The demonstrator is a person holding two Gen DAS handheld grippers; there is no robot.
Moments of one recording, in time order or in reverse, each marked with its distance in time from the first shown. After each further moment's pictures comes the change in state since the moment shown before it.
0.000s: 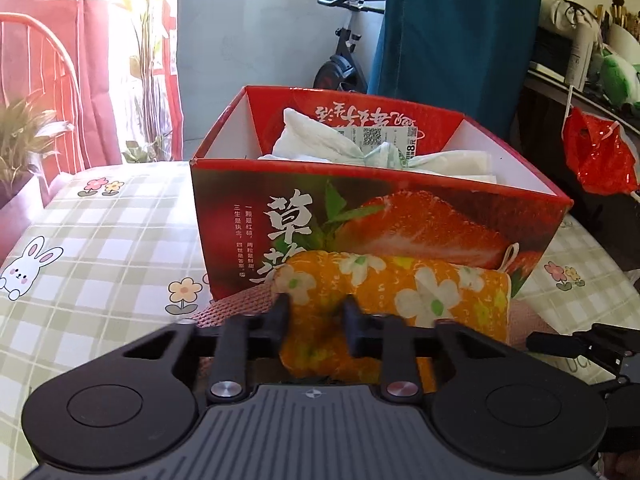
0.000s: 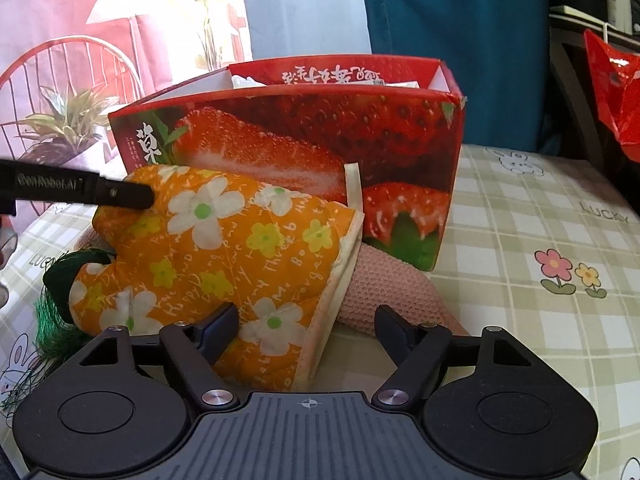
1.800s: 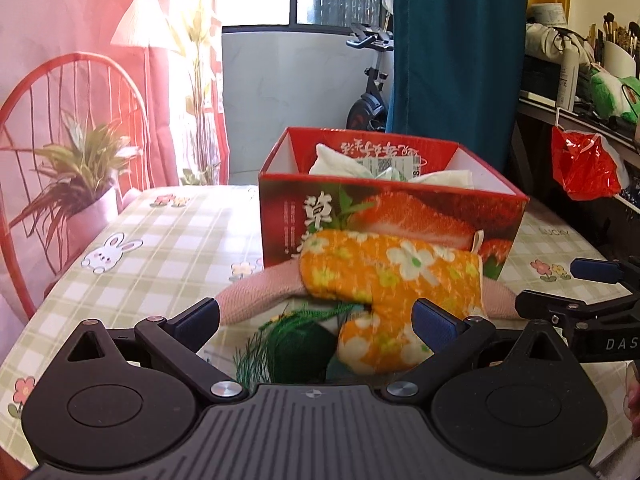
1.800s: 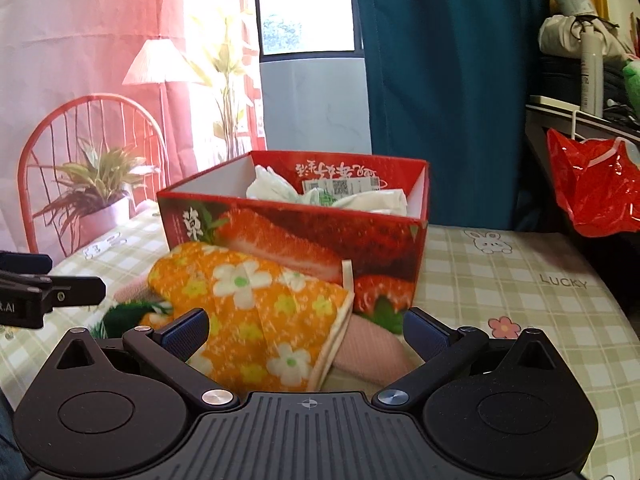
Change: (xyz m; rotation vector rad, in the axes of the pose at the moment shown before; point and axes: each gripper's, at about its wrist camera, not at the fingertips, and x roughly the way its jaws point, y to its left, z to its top) left arm -0.105 -0.023 -0.048 -0.007 -0.108 0.136; right arm -0.089 0.015 0.003 -0.078 -0.206 -0.025
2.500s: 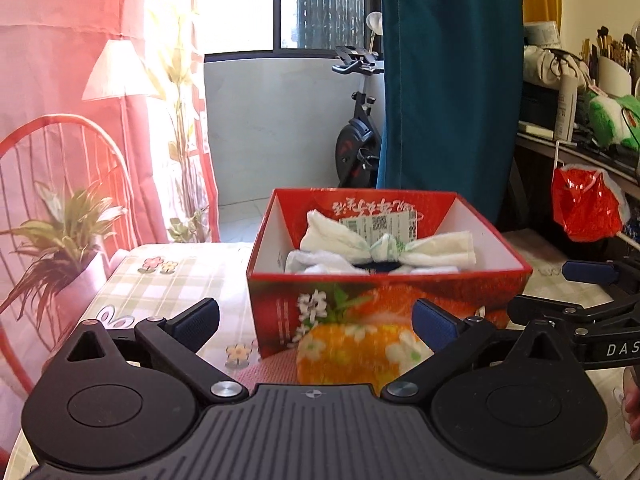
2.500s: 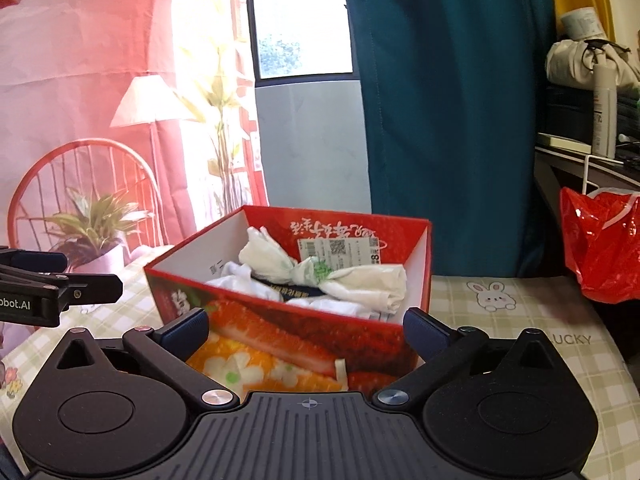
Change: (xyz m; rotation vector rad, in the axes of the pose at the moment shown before) left arm 0.019 -0.004 0.069 0.054 -0.064 -0.015; right arm 0.018 -0.010 0.069 0.023 -0.059 0.020
